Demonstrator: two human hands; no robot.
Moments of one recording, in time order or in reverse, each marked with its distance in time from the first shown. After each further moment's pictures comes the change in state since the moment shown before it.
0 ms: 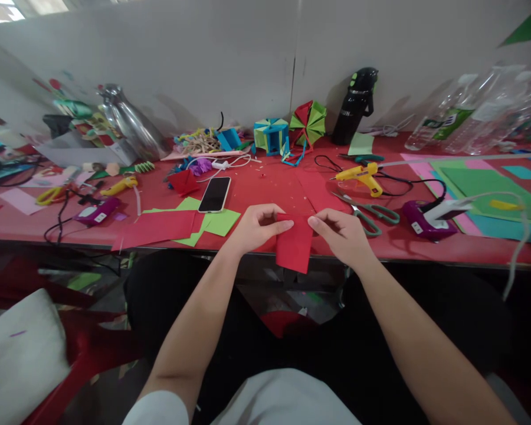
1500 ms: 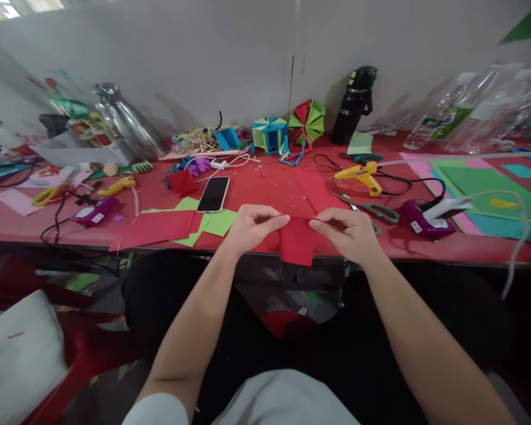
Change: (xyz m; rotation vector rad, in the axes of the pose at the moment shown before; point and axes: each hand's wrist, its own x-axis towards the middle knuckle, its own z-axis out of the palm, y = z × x) left_hand -0.003 0.009 -0.004 0.017 0.070 0.054; right_hand 0.002 -0.004 -0.012 0.001 -0.023 -0.096
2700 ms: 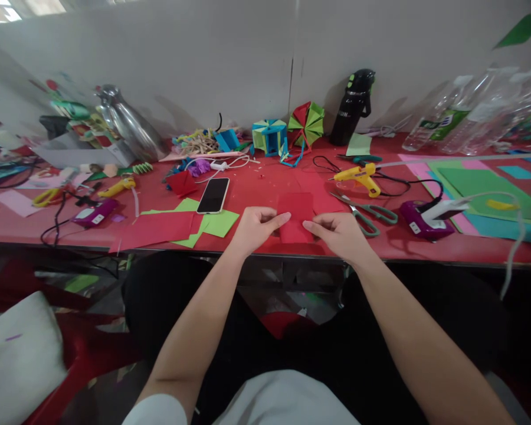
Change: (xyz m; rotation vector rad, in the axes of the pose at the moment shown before) left_hand 0.004 -0.012 0.014 -0.067 0.048 -0.161; right_hand 0.003 0.013 0.011 0.073 -0.077 0.311
